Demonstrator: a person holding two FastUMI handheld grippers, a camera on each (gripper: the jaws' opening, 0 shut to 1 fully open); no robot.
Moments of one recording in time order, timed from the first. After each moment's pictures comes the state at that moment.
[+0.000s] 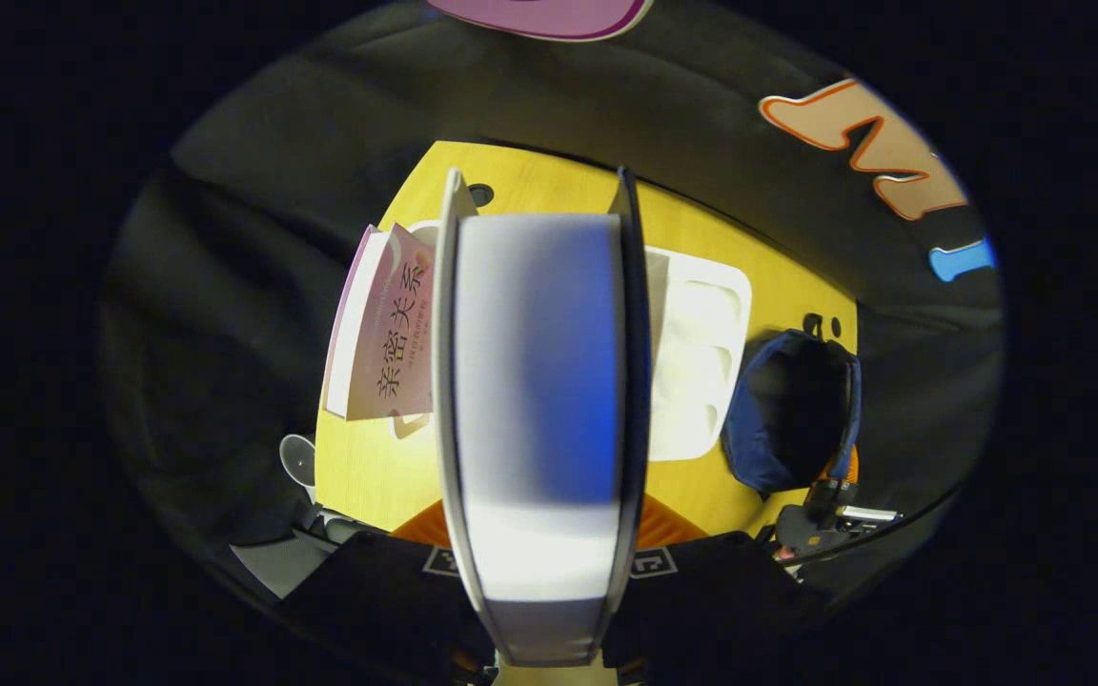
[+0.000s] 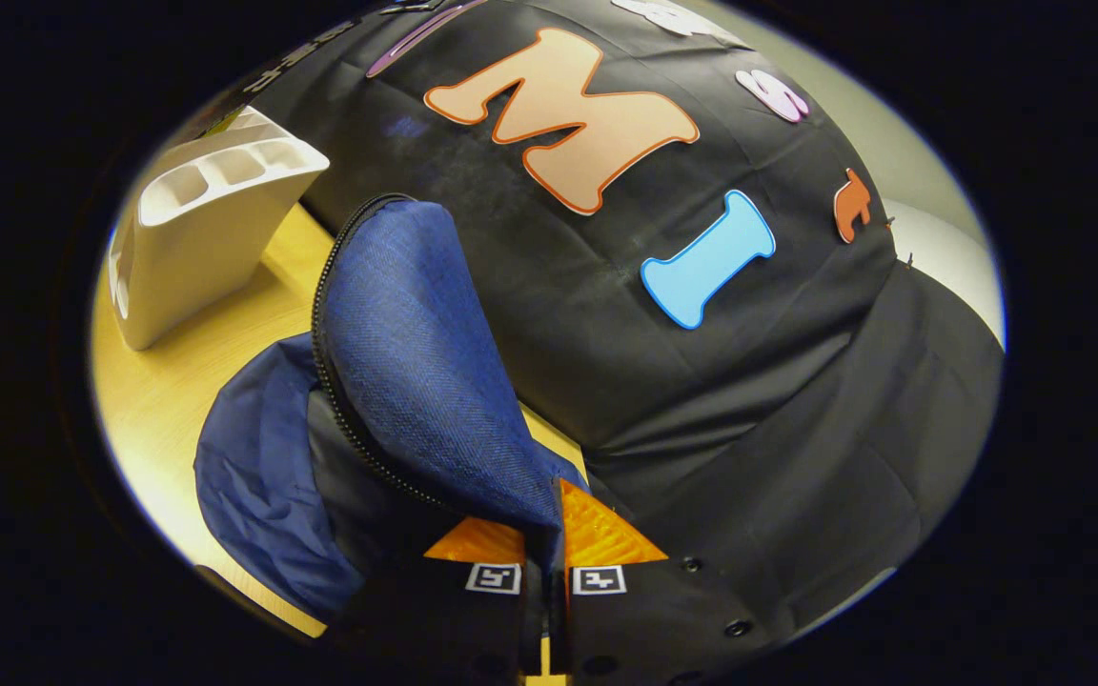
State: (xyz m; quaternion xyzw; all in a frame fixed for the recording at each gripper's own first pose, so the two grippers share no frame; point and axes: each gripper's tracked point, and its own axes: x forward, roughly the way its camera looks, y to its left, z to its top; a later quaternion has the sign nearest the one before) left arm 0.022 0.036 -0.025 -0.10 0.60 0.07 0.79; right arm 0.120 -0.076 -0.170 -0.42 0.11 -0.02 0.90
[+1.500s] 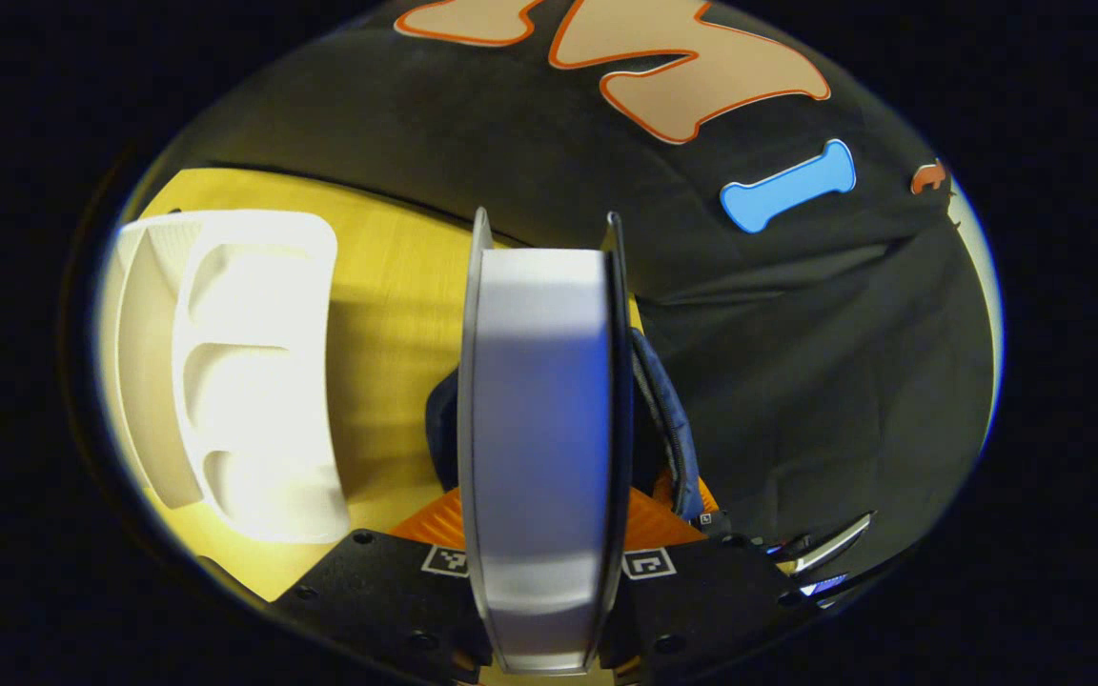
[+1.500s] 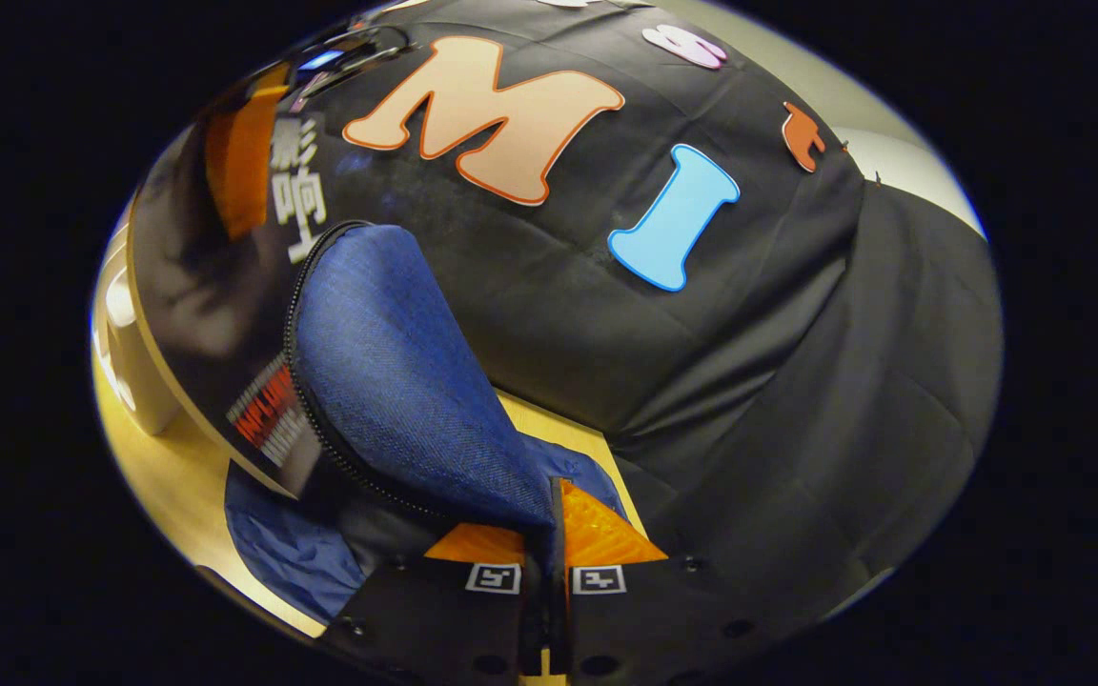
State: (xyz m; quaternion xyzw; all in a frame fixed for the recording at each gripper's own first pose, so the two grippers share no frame) left arm 0.101 -0.272 -0.137 -0.25 0.46 -0.21 0.83; right arm 0.127 -0.088 -0.162 -0.30 0.13 -0.02 0.94
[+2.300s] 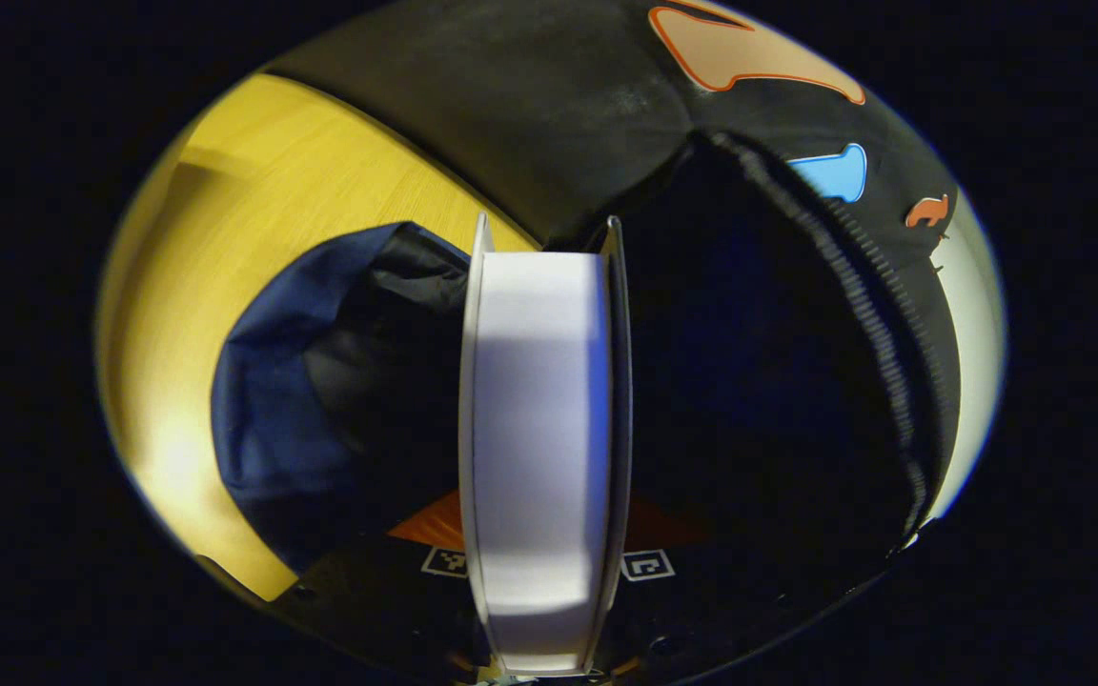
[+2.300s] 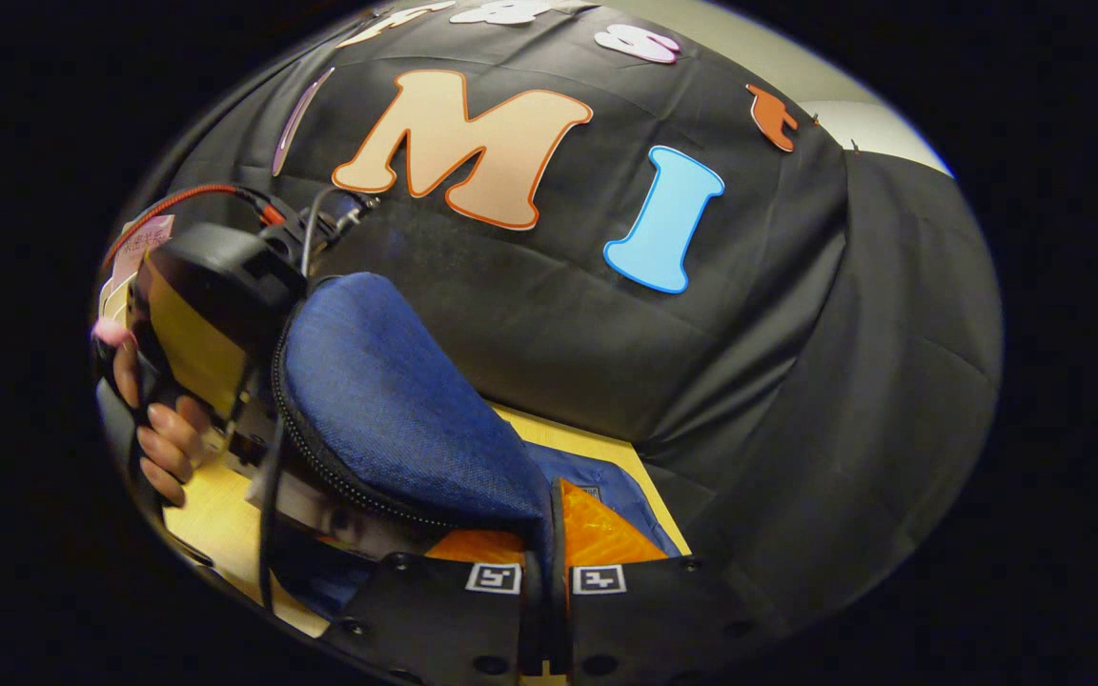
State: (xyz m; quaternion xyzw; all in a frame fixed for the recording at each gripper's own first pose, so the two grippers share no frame) left arm 0.122 -0.396 -0.236 -0.37 0.42 -0.28 0.78; right arm 0.120 -0.086 -0.161 -0.23 0.11 0.02 0.97
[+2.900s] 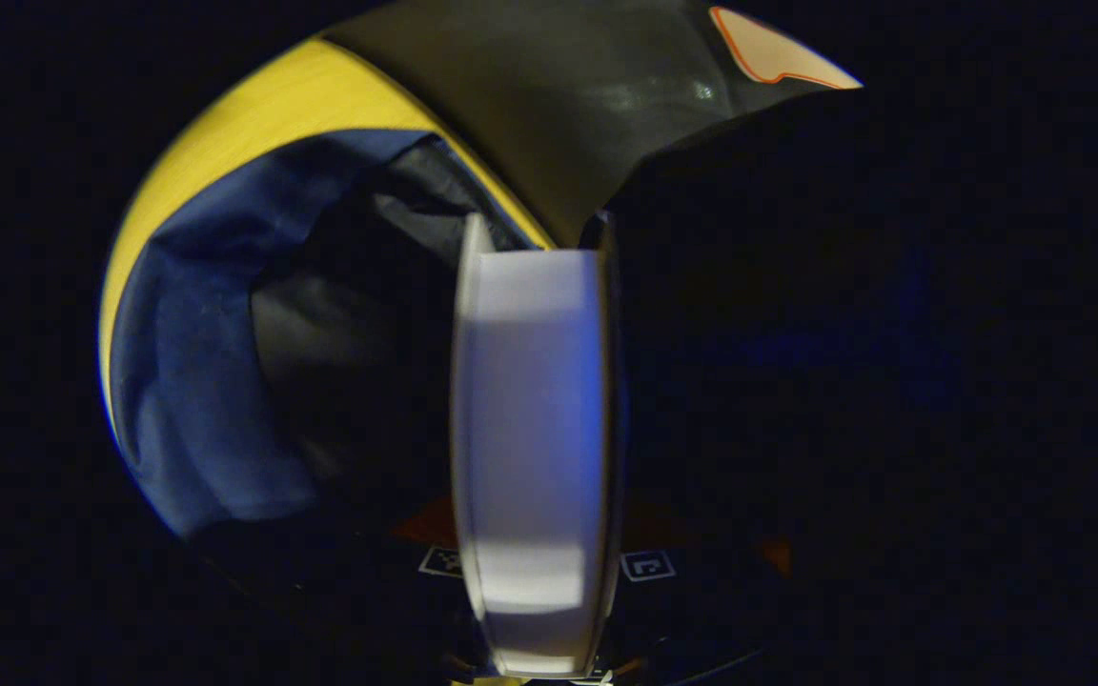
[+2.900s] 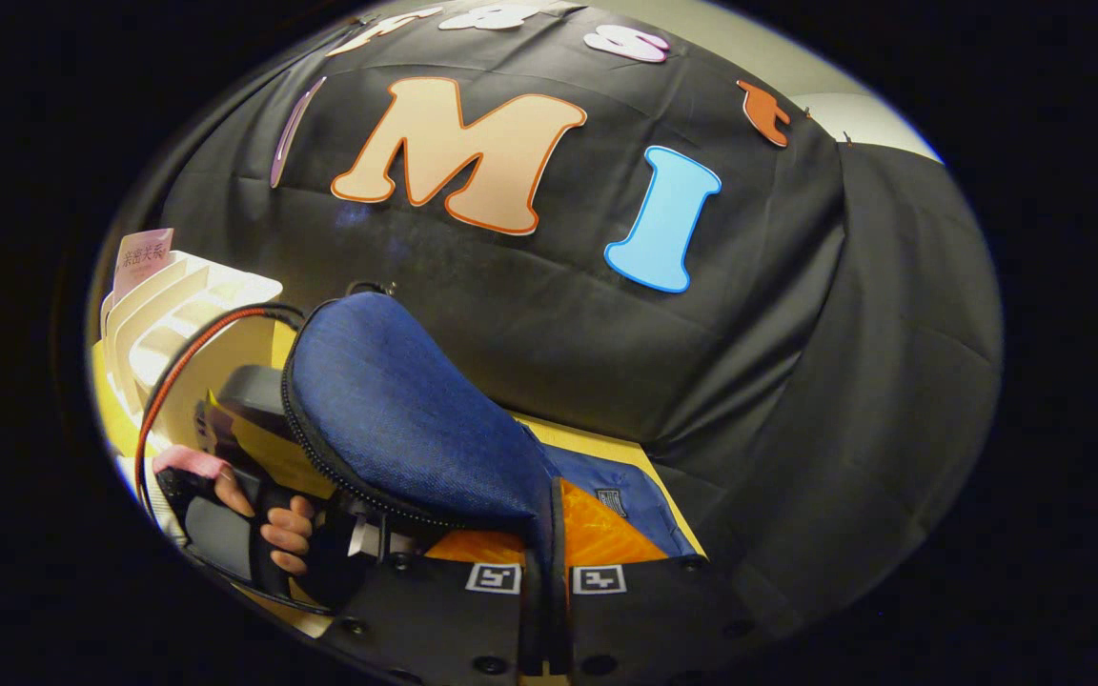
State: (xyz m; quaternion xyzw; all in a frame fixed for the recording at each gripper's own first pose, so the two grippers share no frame) left arm 0.141 -0.423 -0.285 -0.40 0.43 -0.29 0.75; right arm 0.118 -0.082 -0.165 -0.22 0.11 0.02 0.97
